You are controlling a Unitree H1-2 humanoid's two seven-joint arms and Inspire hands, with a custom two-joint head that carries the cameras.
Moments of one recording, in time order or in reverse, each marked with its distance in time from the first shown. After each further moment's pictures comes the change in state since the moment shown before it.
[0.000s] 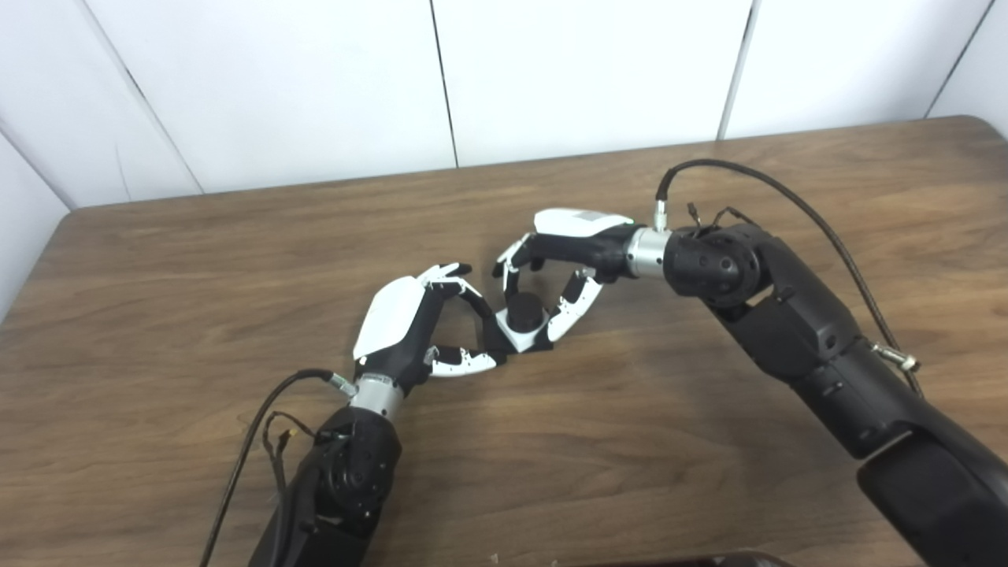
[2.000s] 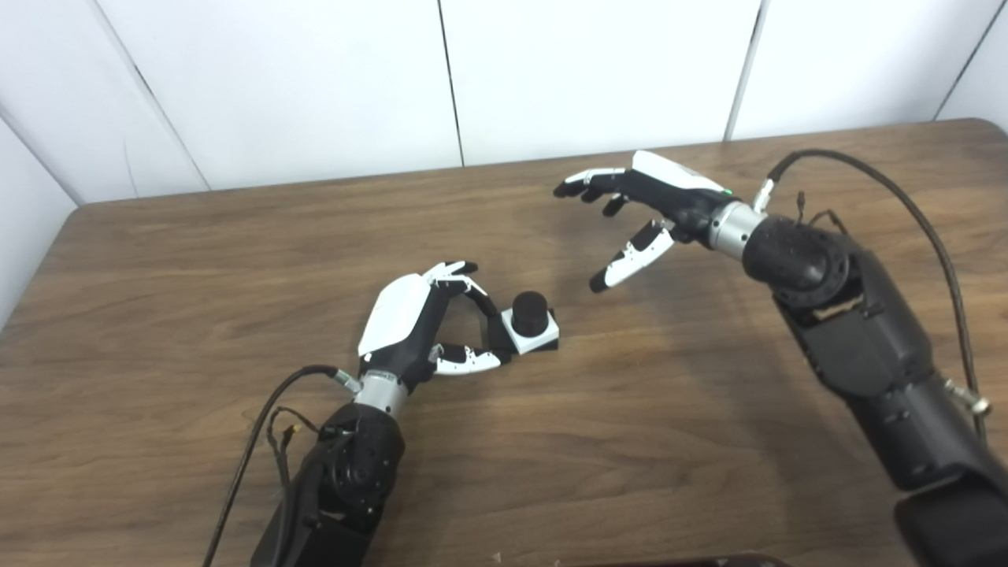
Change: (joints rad) left arm -0.005 0.003 -0.001 0.008 0.000 -0.011 0.002; right arm 0.150 0.026 -0.261 -0.125 0.081 0.108 -0.252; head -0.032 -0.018
